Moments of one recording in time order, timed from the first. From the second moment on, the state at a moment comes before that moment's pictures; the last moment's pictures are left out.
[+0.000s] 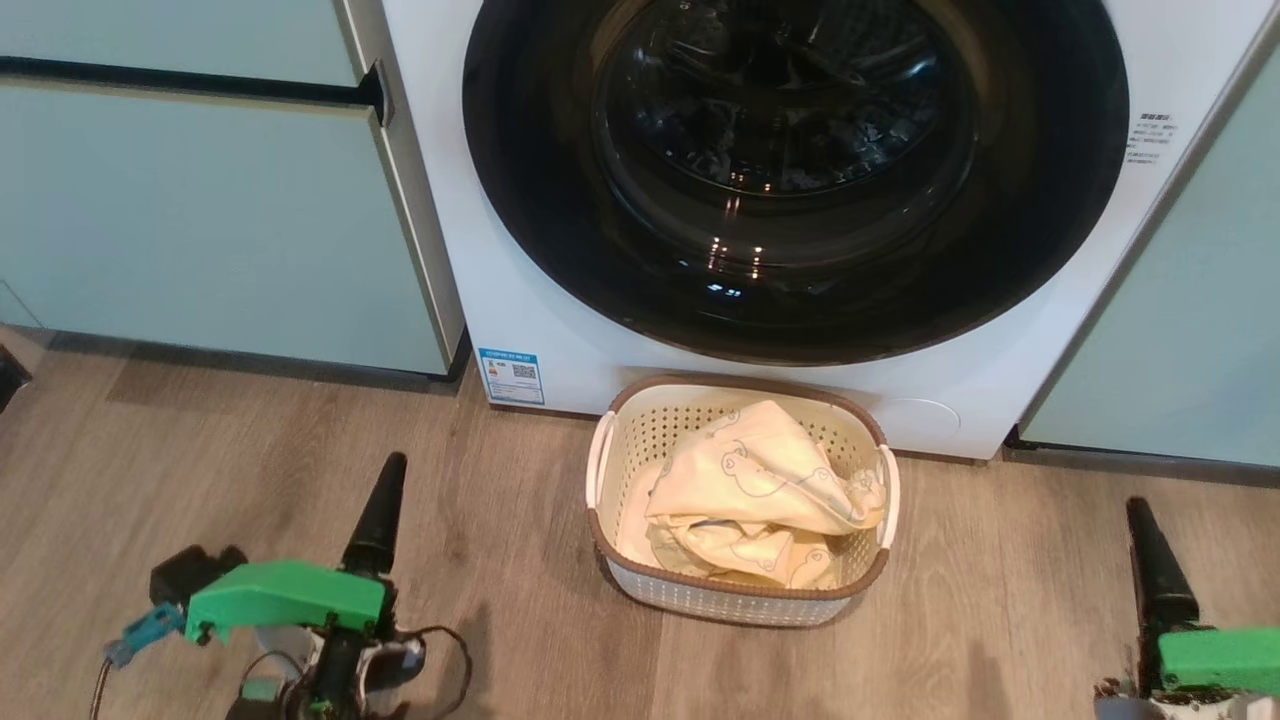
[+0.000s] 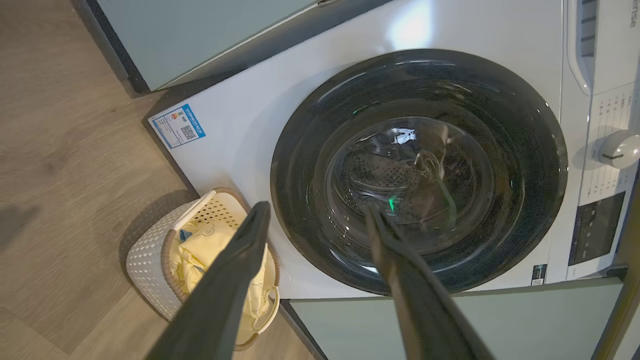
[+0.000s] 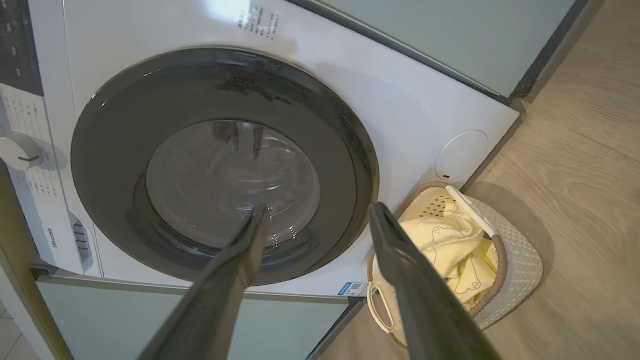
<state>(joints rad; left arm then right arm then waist) -0.08 0.01 0.08 0.28 -1.21 -0.13 -0.01 -0.01 -0.01 -0.07 0.25 1.25 0.13 -0.01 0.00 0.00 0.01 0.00</state>
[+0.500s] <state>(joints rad) -0.09 0.01 0.06 0.24 -0.99 -0.13 -0.05 -0.03 -0.01 -0.05 0.21 0.98 0.13 -0.05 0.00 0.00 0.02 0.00</state>
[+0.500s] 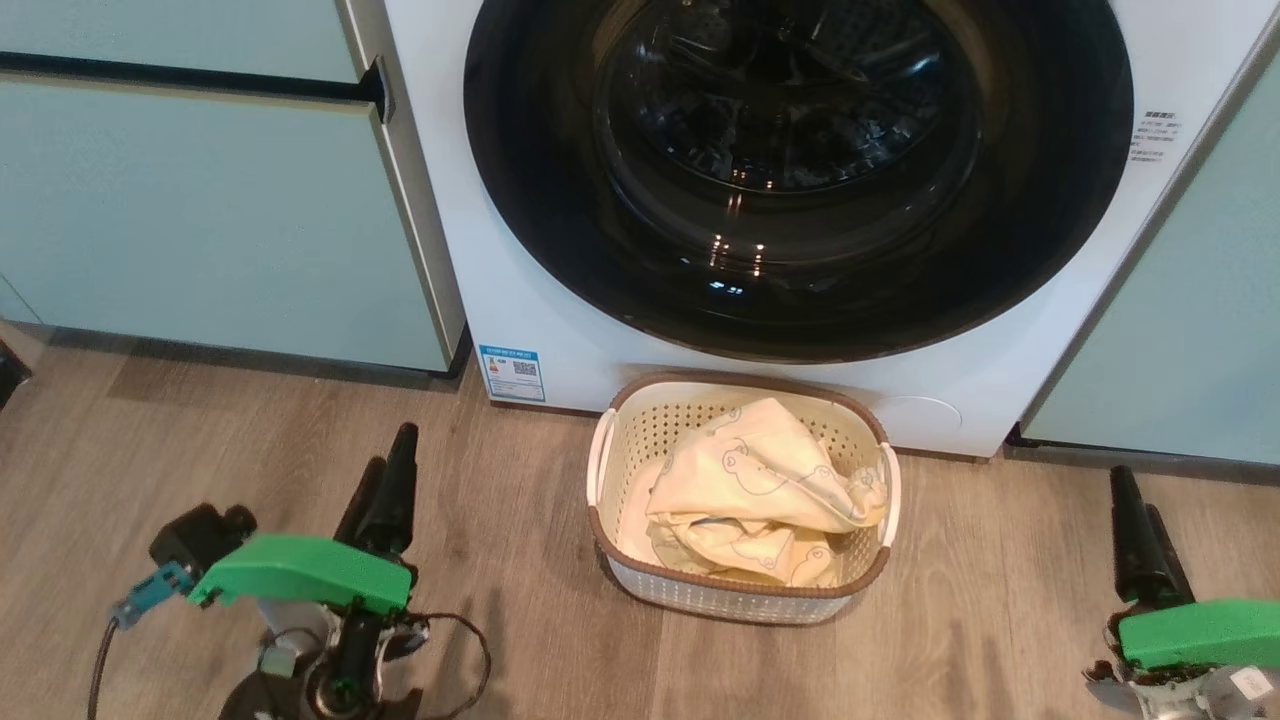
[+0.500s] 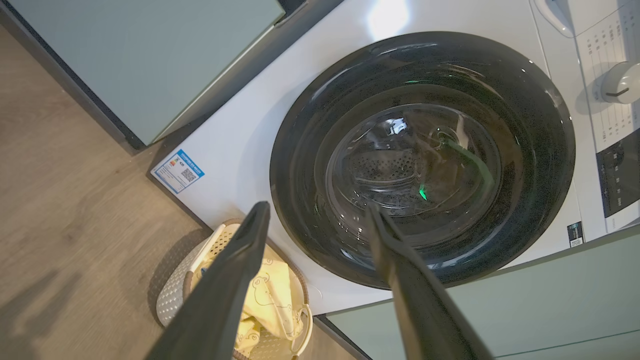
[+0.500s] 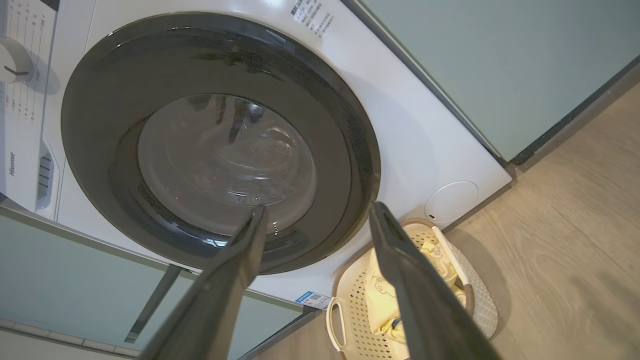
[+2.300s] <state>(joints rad) -0.20 0.02 0.06 0.22 -0.25 -0.12 -0.21 -0.07 -0.03 -0.04 0.13 0.20 0.13 -0.20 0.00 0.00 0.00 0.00</state>
